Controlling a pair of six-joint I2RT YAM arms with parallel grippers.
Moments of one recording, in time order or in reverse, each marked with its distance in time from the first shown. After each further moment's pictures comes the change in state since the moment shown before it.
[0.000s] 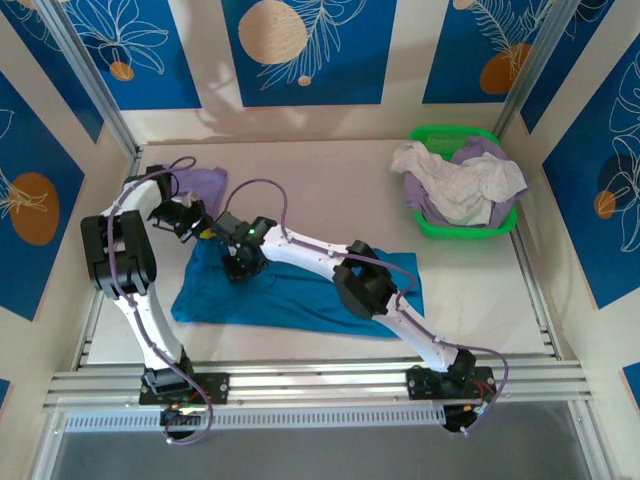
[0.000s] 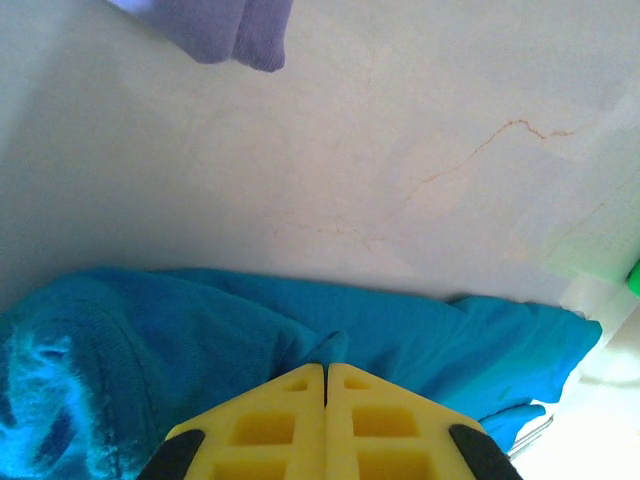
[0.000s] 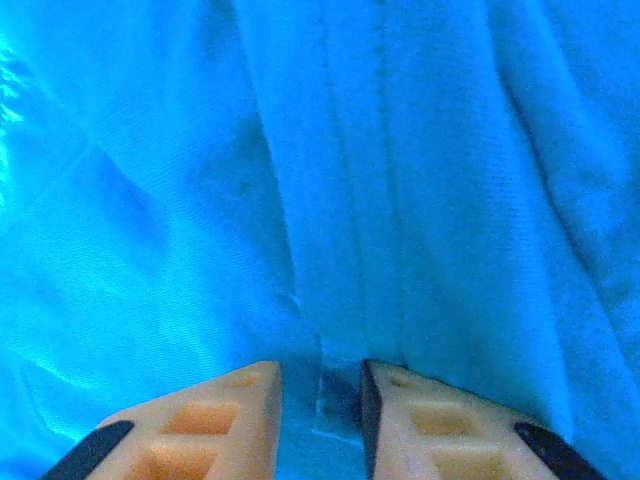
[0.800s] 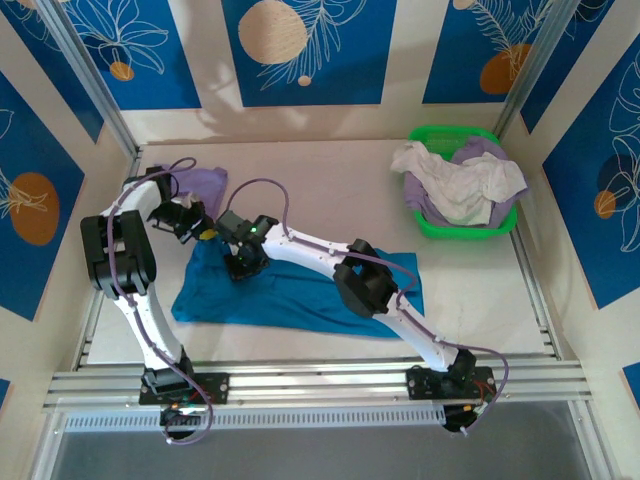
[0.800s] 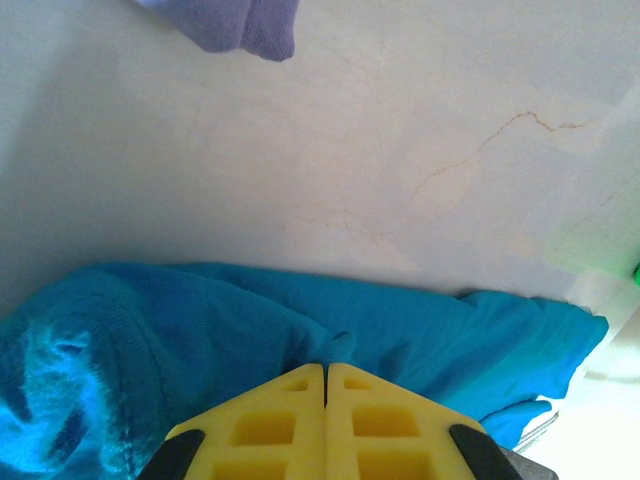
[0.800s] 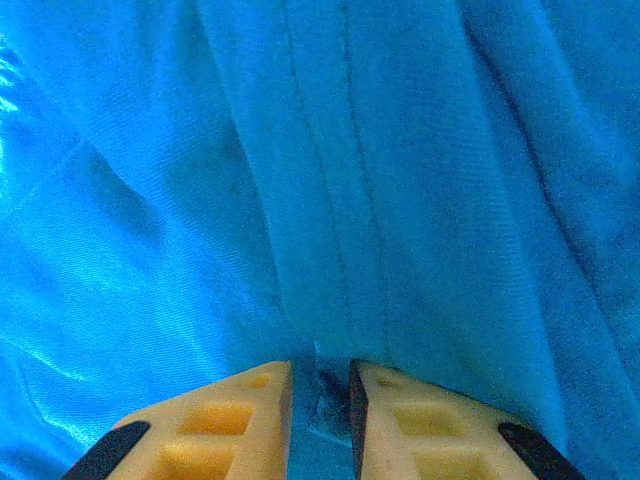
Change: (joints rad) left arm 0.003 0.000 -0.008 -0.005 0.000 0.019; right arm -0.010 -0.001 -0.010 0.003 -0.032 -0.018
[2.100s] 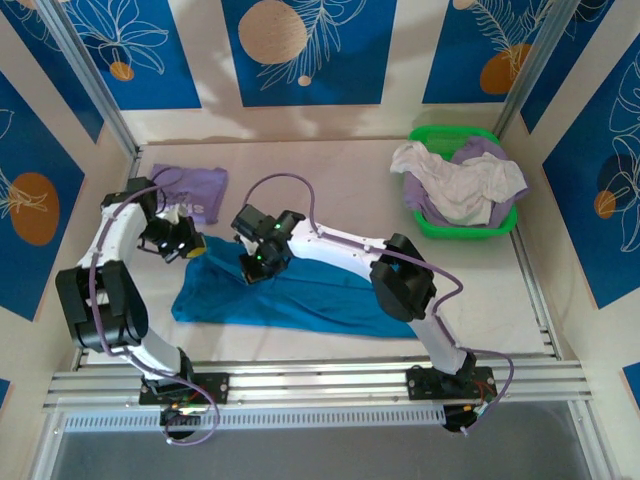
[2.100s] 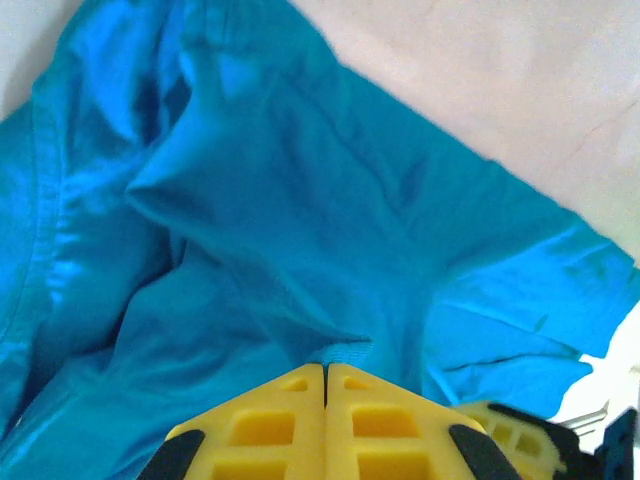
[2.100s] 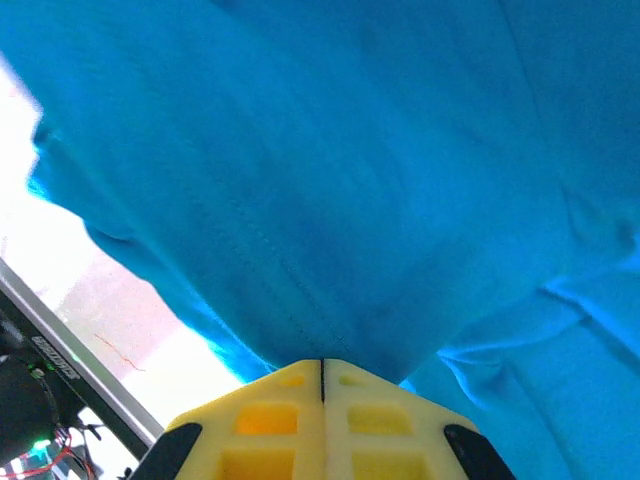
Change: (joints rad) left arm 0.018 -0.432 -0.264 -0.111 -0.118 0.007; right arm -0.003 -0.360 -0.406 0.060 -0.097 -0.005
